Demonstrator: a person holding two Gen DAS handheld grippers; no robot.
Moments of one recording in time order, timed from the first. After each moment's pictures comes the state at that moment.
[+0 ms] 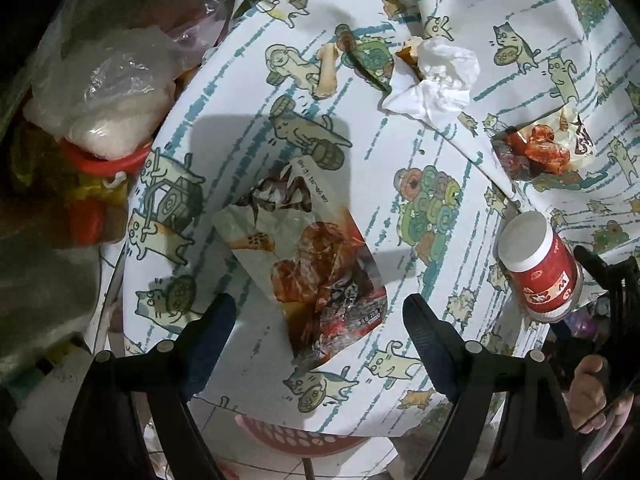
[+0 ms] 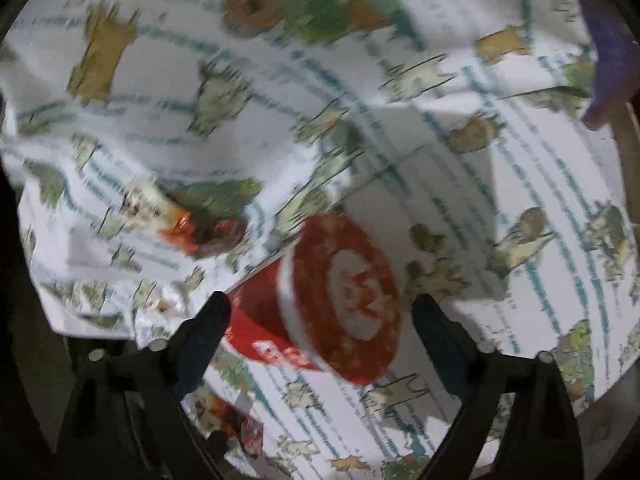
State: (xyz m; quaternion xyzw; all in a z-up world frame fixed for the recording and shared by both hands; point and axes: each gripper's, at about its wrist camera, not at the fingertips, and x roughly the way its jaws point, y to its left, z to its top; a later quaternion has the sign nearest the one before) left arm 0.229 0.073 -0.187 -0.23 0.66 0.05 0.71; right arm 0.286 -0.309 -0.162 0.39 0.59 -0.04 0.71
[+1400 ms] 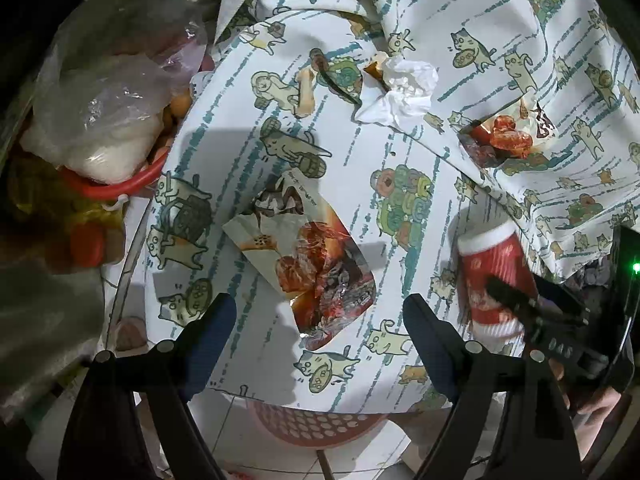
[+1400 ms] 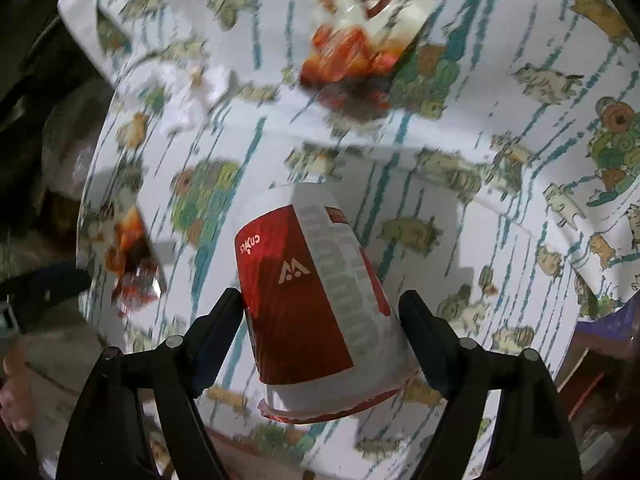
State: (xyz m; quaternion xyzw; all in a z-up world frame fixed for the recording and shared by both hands) left arm 0.229 0.080 -0.153 -0.21 0.65 0.00 0.73; right arm 0.266 -0.198 -0.149 -0.06 0.66 0.16 0.73
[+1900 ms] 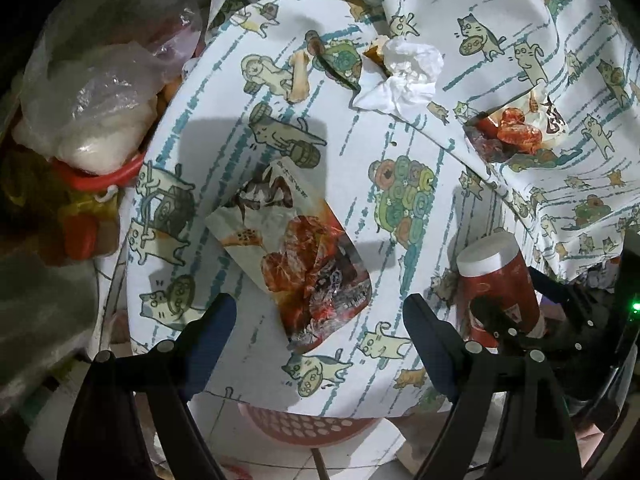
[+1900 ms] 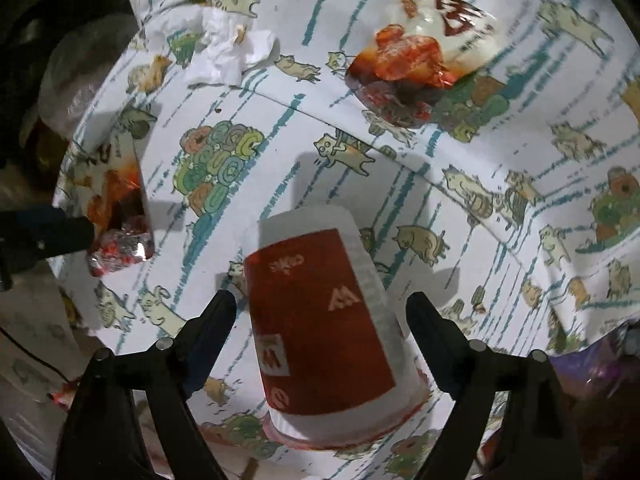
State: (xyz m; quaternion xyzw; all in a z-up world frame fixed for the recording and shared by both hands) left arm 0.235 0.071 -0.165 -0.21 0.66 0.01 0.72; right arm 0.246 -0.162 -0.157 -0.18 0.64 0.16 0.73
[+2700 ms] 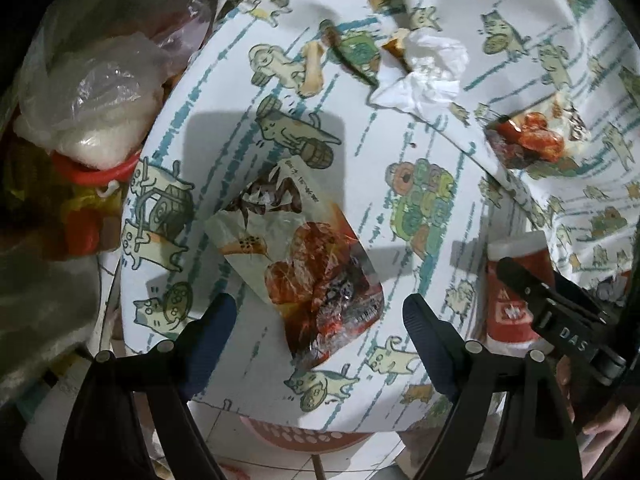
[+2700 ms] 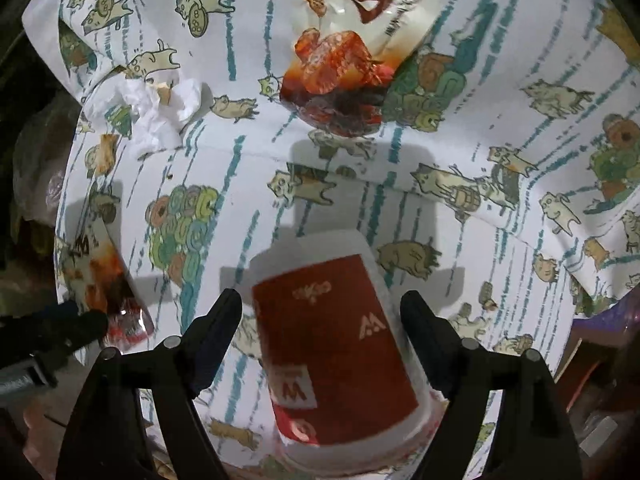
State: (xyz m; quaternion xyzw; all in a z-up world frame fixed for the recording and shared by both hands) left arm 0.242 0.071 -0.185 -0.21 0.67 0.03 0.71; right arm 0.299 -0.187 -0.165 -0.06 0.66 0.10 0.74
